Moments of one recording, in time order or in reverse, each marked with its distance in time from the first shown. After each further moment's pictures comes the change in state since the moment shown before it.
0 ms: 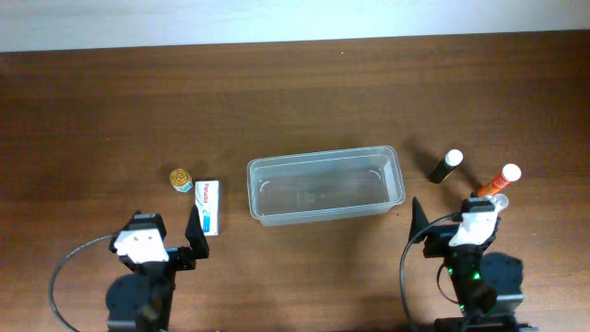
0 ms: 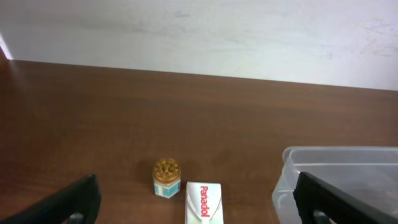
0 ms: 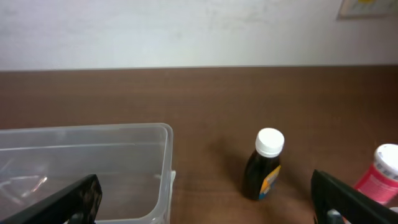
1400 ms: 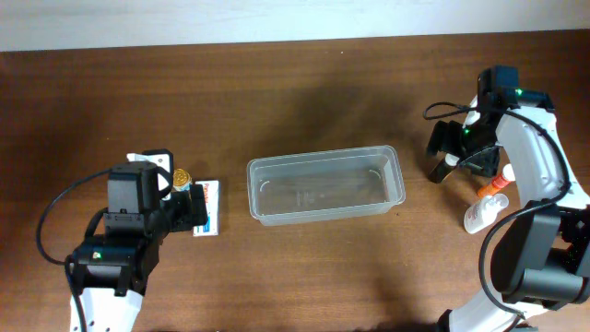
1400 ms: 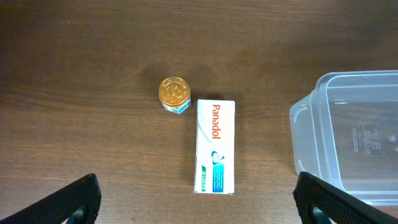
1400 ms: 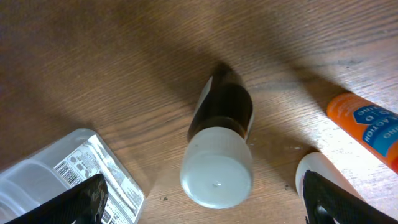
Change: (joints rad) left arm 0.000 0.782 0.620 -0.519 0.001 0.000; right arm -0.195 1.592 1.202 -0.841 -0.047 0.231
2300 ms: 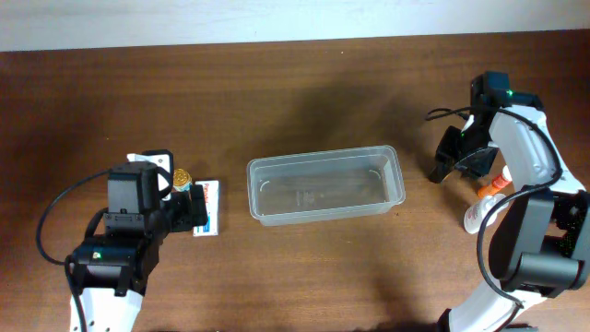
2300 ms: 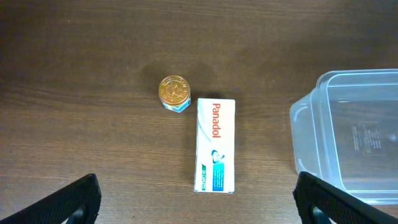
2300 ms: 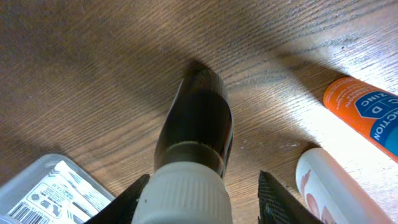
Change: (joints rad) left arm 0.000 0.000 0.000 -0.003 0.000 0.000; right arm 0.000 0.065 -0.017 0.013 0.050 0.104
